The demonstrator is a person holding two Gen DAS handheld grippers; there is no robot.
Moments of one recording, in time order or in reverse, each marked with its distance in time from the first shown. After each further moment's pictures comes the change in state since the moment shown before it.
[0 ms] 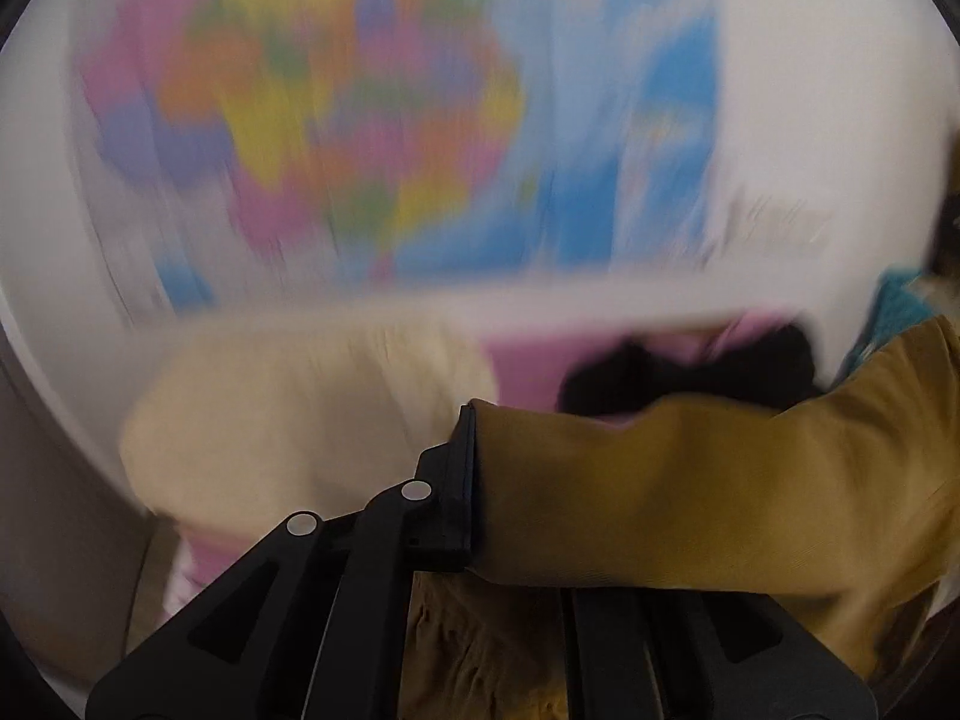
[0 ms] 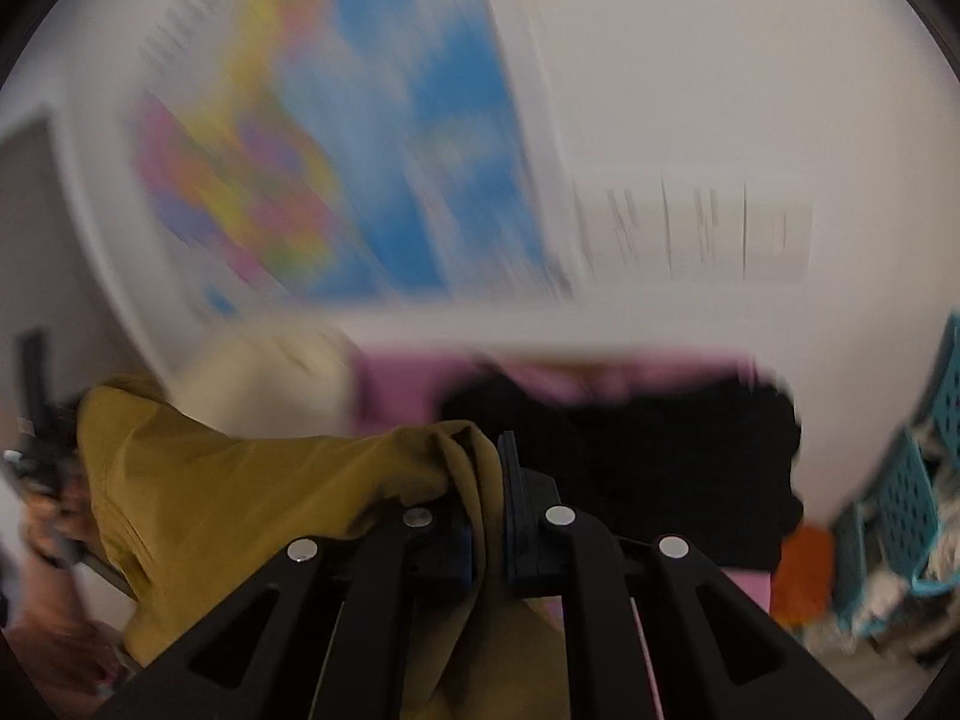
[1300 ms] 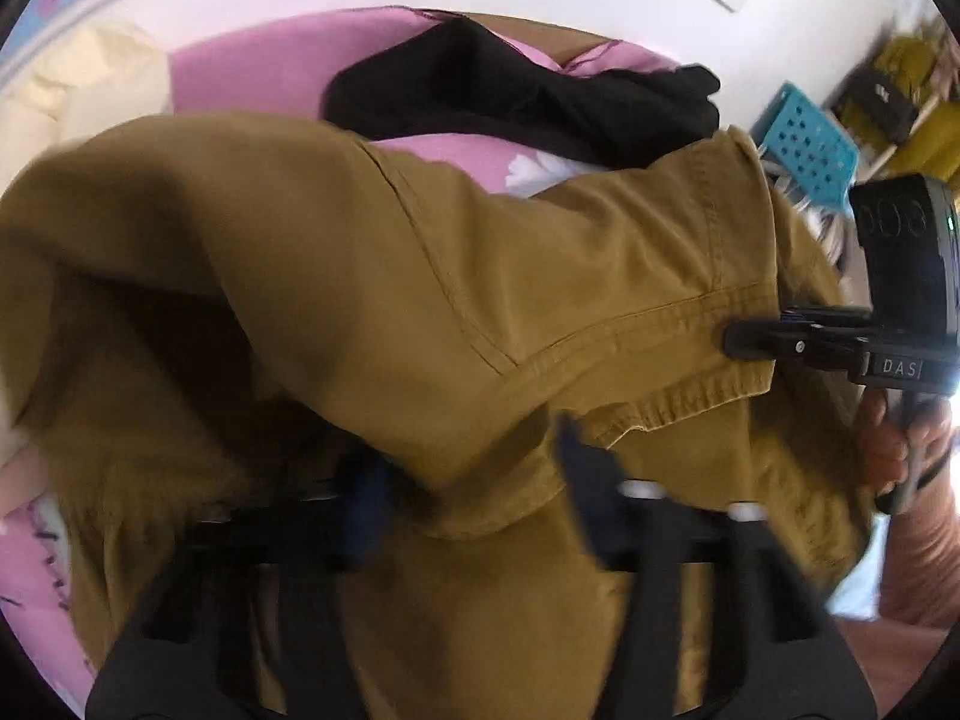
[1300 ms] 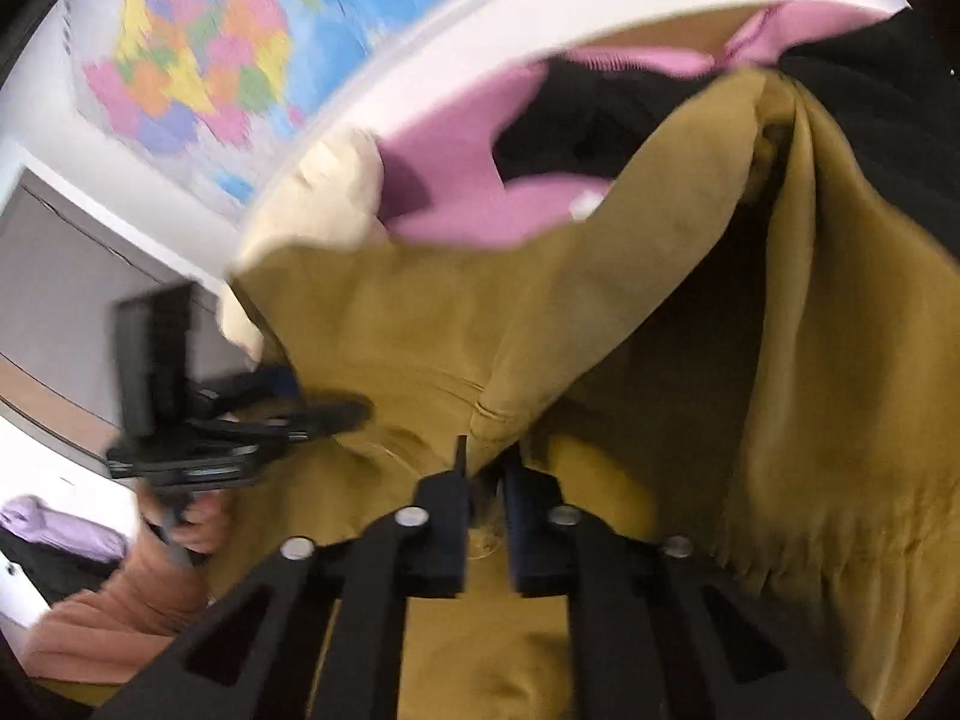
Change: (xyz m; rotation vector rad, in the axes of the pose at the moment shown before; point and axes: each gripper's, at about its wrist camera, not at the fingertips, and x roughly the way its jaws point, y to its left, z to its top) left arm 0.181 -0.086 -0.080 0.086 0.476 -0.541; right arm 0.130 -0.004 -0.095 0.217 0.336 0.388
